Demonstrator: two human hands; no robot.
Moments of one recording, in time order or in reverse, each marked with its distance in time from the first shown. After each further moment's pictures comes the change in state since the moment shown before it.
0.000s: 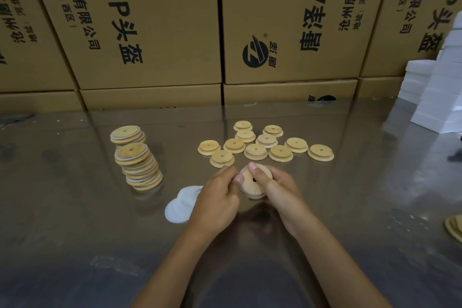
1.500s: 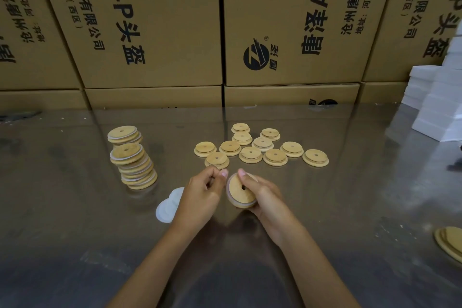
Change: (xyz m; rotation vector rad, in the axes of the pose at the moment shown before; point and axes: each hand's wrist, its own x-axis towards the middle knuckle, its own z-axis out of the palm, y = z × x) left_hand 0.000 0.006 -0.006 -0.293 0.109 -0.103; right_hand -0.002 0.007 -0.005 0.161 -0.179 0.164
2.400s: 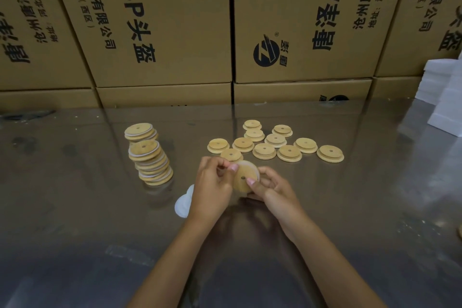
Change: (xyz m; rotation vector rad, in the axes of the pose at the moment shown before) left_hand 0.010 -0.015 -0.006 0.141 0.212 0.045; right_hand 0.002 0.009 0.013 -0.146 0.047 -0.188
